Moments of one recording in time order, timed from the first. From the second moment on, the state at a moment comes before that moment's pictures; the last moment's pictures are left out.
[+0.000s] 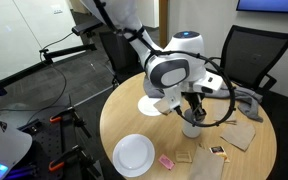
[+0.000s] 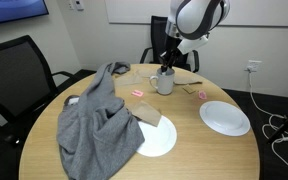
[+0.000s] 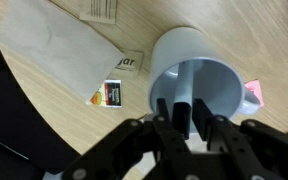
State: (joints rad) arm -0.15 0.83 -0.15 -1.82 0.05 2.88 0.13
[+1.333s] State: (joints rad) arm -0.15 0.88 -0.16 -1.73 0.05 2.85 0.14
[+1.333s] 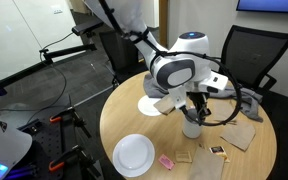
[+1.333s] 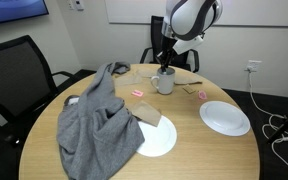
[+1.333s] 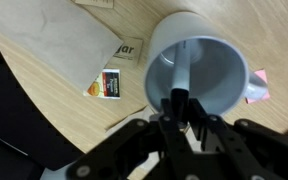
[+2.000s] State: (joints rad) arm -0.08 0.85 -0.20 -1.75 0.04 2.86 0.15
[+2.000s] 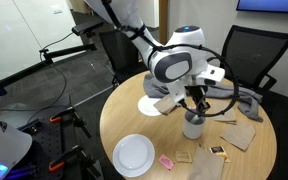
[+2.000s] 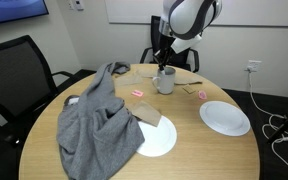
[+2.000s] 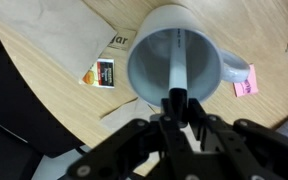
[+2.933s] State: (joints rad) arm 0.11 0.53 -0.38 -1.98 -0.14 2.89 0.18
